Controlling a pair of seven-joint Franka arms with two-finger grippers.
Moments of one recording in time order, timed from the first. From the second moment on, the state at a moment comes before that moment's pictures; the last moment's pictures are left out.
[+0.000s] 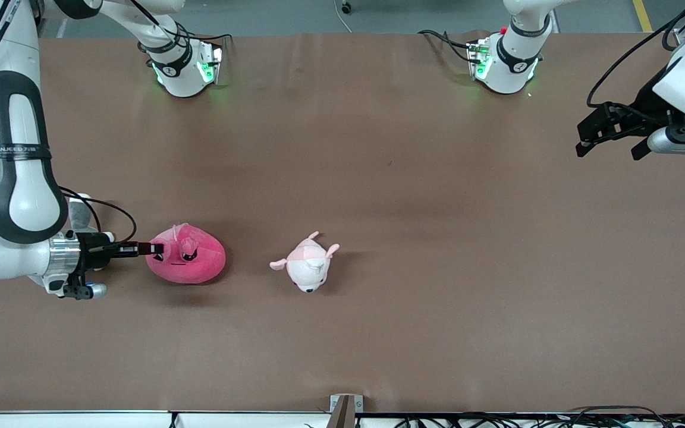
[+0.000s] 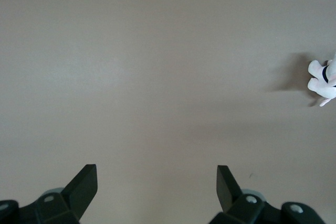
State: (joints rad) left arm 0.30 -0.02 -0.46 -1.53 -0.06 1.60 -0.11; right arm -0.04 0.58 -0.05 -1.48 0.57 1.70 -0.21
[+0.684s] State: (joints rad) left arm 0.33 -0.02 -0.45 -1.53 -0.04 1.61 -0.11; right arm -0.04 0.40 -0.04 -1.38 0.33 1.61 0.02
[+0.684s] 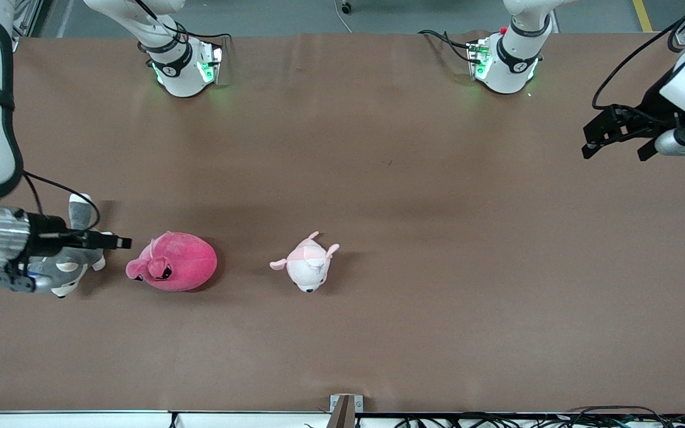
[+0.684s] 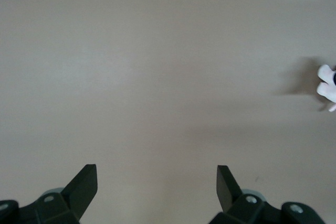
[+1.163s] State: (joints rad) left arm 0.35 -0.01 -0.45 -1.53 -0.03 1.61 -0.11; right arm -0.02 0.29 -0.03 -1.33 0.05 1.60 0.03
